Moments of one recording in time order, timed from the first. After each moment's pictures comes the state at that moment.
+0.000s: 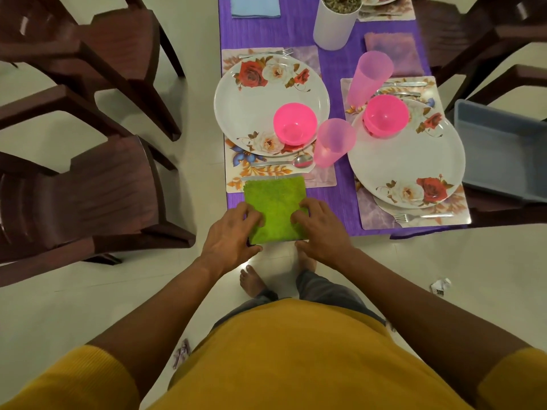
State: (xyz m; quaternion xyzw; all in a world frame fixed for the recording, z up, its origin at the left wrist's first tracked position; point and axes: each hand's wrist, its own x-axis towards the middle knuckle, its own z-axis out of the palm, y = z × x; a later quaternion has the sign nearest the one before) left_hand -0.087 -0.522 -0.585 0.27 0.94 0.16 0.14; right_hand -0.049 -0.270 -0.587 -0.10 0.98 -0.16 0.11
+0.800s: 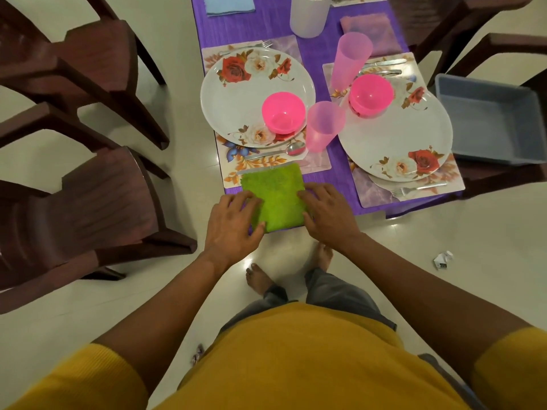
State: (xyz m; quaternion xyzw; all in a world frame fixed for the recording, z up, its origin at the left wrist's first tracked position) left_hand -0.088 -0.529 -0.586 0.27 0.95 0.15 0.06; right_hand -0.038 -0.273 -0.592 -0.02 0.99 -0.13 0.02
